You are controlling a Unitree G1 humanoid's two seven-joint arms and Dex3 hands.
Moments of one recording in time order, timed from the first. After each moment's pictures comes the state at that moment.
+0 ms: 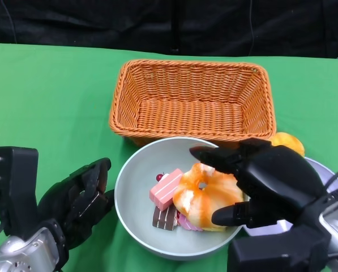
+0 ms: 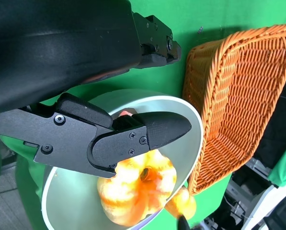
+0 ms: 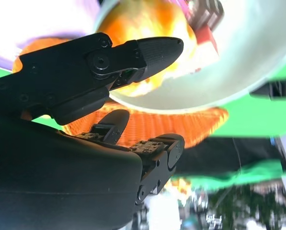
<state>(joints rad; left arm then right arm) -0.08 0.02 0.15 -0.19 -0.44 0.84 -0.12 -0.14 -0.30 0.34 -0.31 -0.85 -0.02 0.31</state>
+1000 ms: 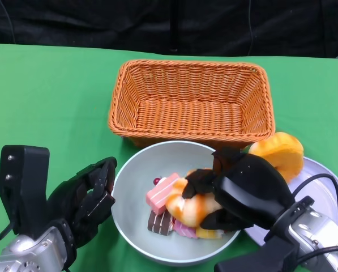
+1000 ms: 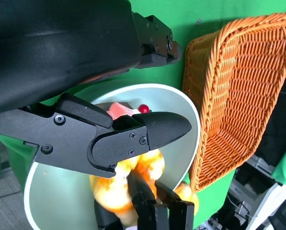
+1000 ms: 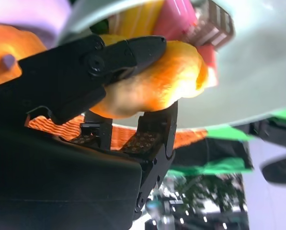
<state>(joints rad) -0.08 0.01 0.12 -0.20 -0.42 0.84 -0.09 -0.27 -0.31 0.51 0.10 -0.93 -0.27 -0.17</state>
